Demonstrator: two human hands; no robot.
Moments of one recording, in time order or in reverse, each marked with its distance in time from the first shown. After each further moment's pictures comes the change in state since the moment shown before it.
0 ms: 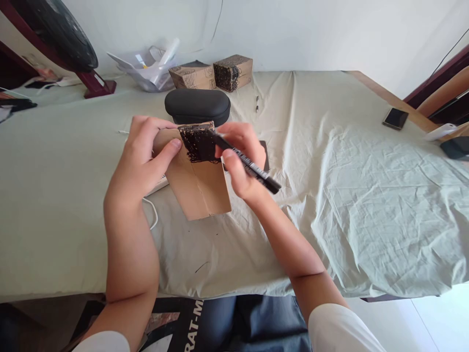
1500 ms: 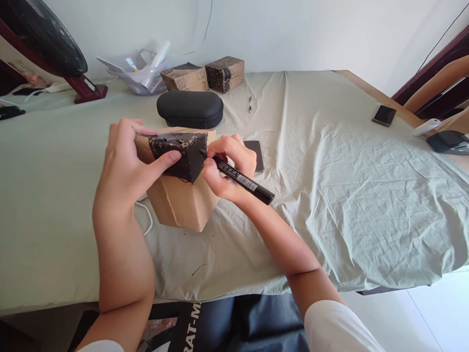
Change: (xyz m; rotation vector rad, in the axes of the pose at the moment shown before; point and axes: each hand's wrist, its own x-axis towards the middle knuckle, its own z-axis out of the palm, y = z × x) left_hand -0.003 0.011 0.001 0.028 0.087 -0.082; right_hand 0.000 -0.002 0.008 -0.110 0.115 -0.229
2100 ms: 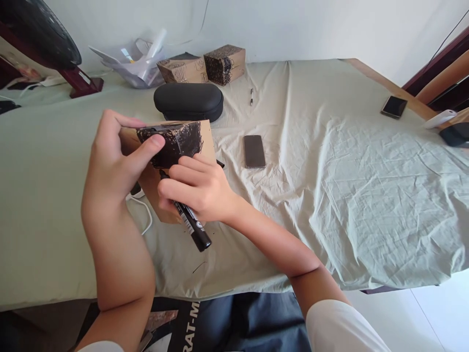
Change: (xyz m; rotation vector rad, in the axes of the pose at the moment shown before) left_hand 0.009 -0.021 0.008 -0.115 0.170 0.041; right_hand -0.025 -0.008 0.025 -0.323 -0.313 -0.439
